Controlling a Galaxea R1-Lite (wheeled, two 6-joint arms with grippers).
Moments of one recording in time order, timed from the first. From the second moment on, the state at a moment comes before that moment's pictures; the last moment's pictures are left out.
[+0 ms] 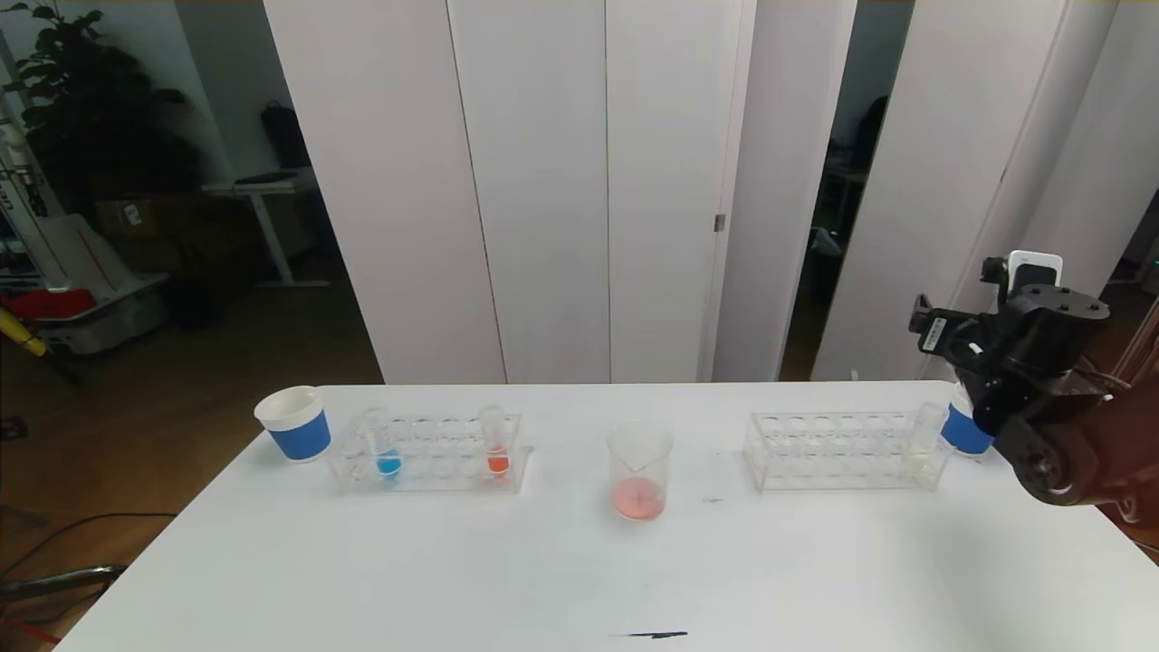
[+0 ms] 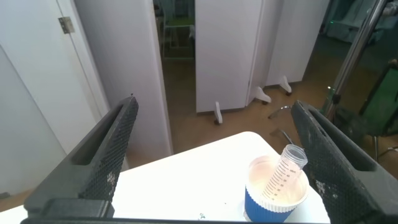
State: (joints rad) left arm 0.00 0.00 0.00 0.00 -0.02 0.09; right arm 0.03 2.09 -0.94 -1.22 -0.46 0.00
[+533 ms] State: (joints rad) left arm 0.00 0.00 0.00 0.00 -0.02 0.09; right arm 0.16 1.75 -0.70 -1.21 -0.47 -0.03
